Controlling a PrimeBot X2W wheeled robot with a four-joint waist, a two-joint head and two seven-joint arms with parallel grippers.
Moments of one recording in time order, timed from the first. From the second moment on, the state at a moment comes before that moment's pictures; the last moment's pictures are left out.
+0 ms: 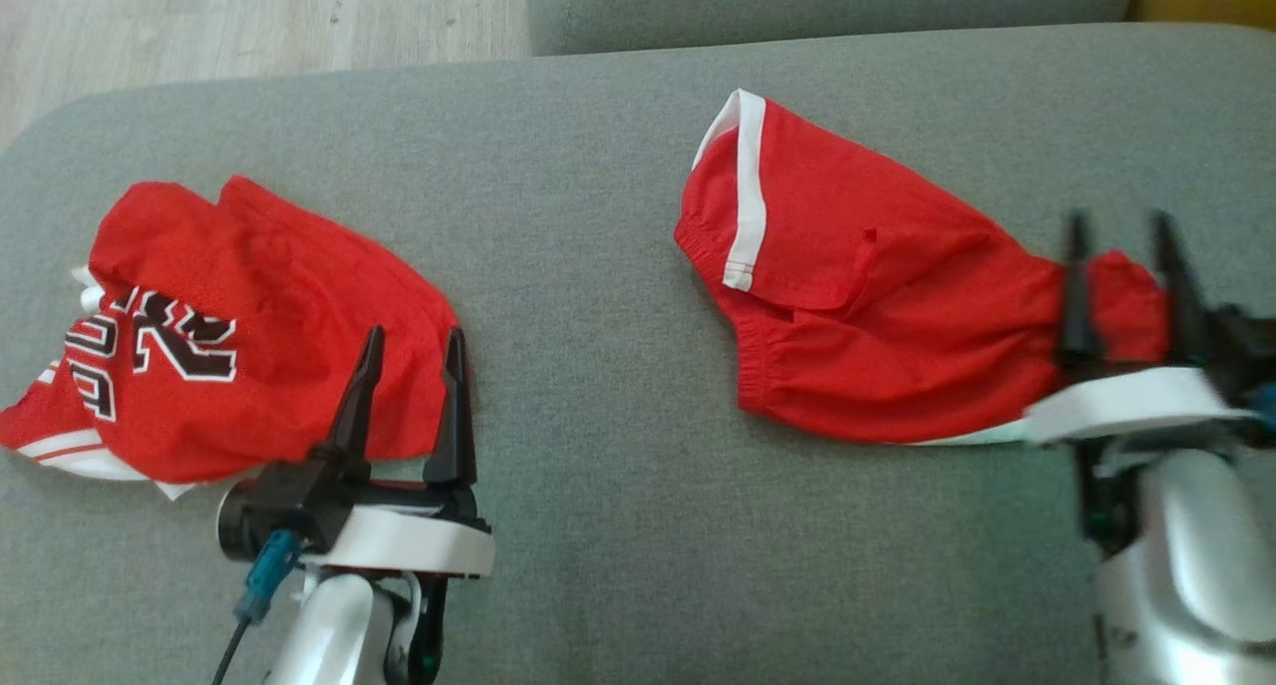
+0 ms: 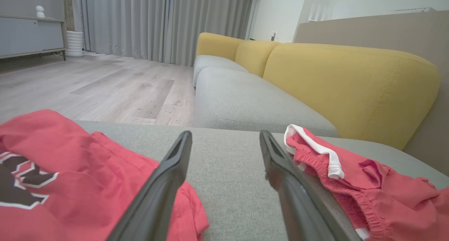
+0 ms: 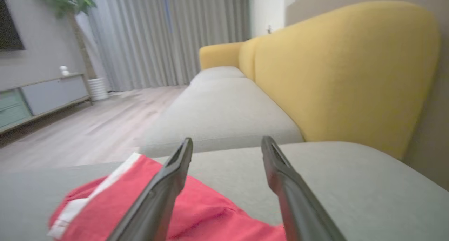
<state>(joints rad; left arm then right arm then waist) -0.17 0.05 -0.23 0.26 -0.28 -0.05 -0.25 -0.31 -0.06 -0.15 0.40 0.09 0.13 -0.24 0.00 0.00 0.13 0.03</state>
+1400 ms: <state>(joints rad) -0.20 0.05 -0.32 0.26 -0.33 -0.03 -0.25 -0.45 -0.05 0.16 0.70 -0.04 0.13 -0.23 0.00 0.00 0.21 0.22</state>
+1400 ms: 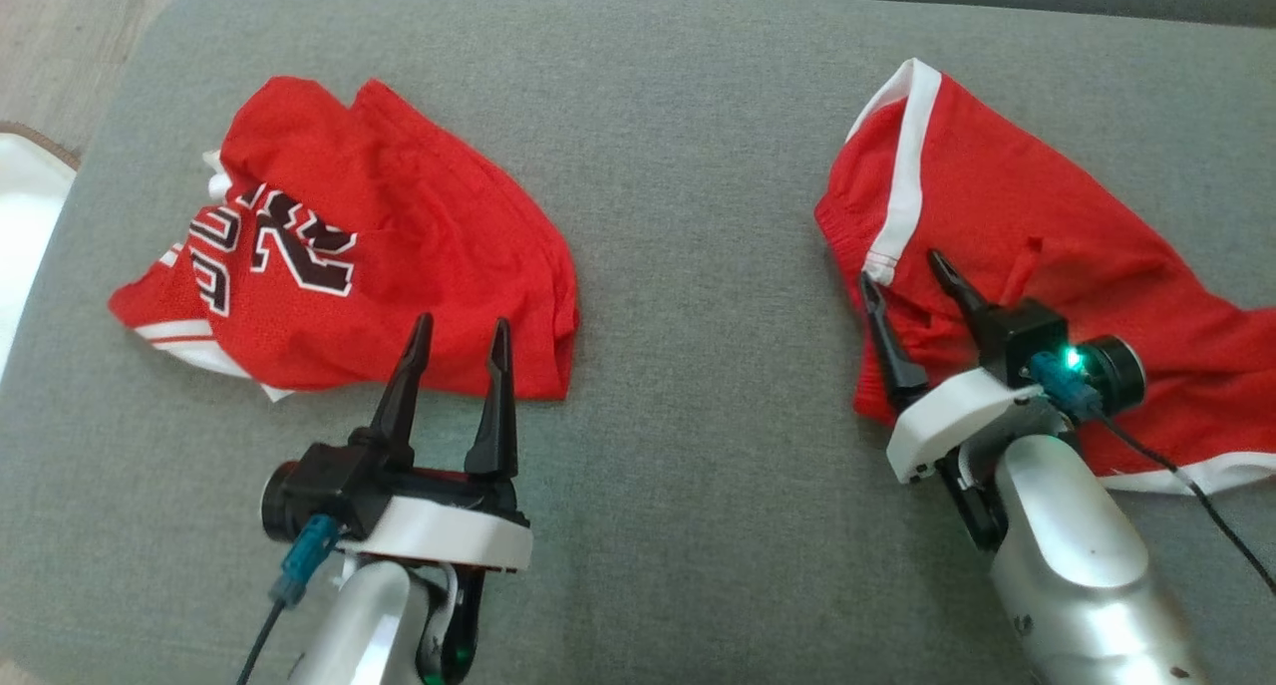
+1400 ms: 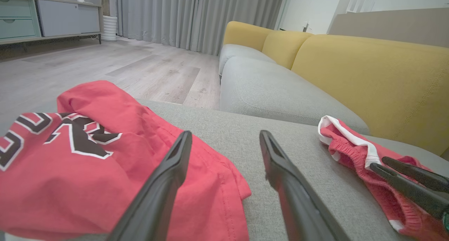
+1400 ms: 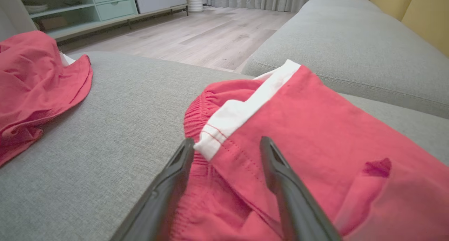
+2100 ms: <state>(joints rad) -0.22 0.05 -0.33 0.27 -0.34 -0.03 -0.25 -0.76 -0.24 -0.08 0.70 0.09 0.13 -0.13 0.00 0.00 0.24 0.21</state>
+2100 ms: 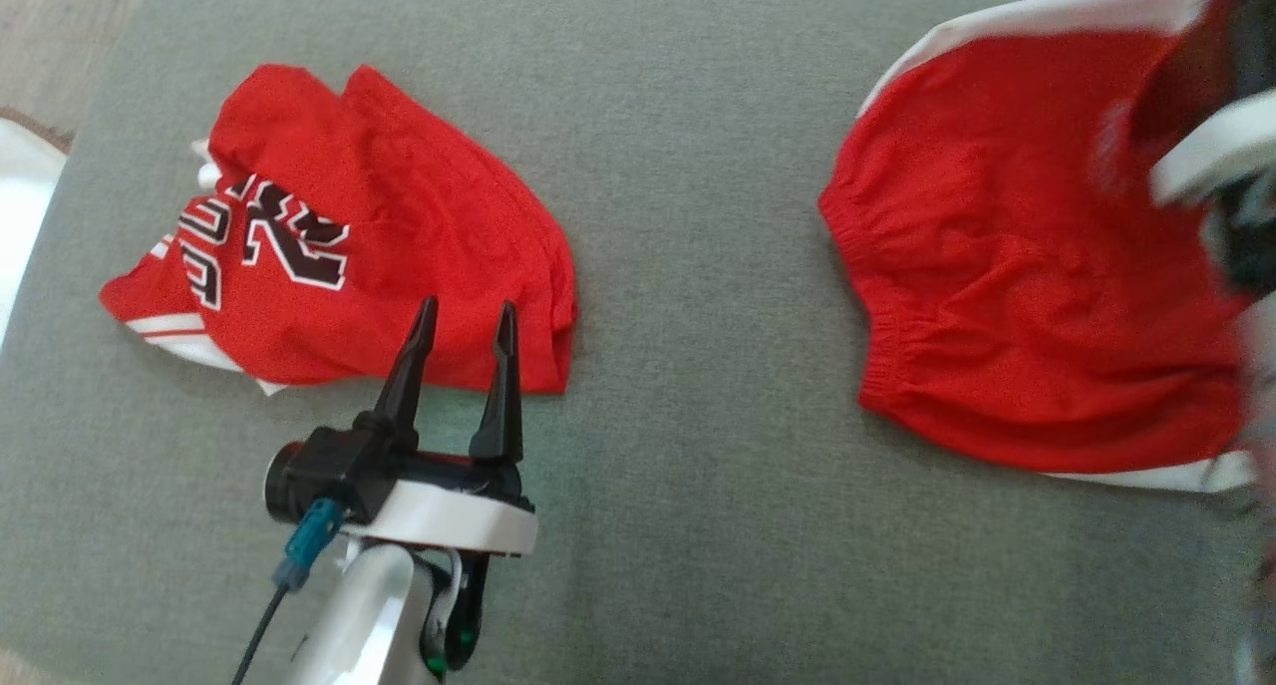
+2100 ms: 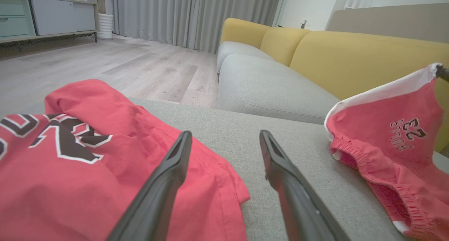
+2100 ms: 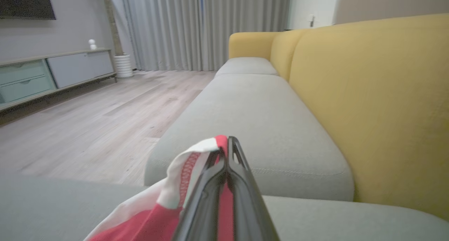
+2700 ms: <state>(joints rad) -0.24 0.05 -0.35 0.27 -0.37 -0.02 -0.25 -1.01 -0.41 -0.36 1.02 -0.19 0.13 -0.14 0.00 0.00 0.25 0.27</state>
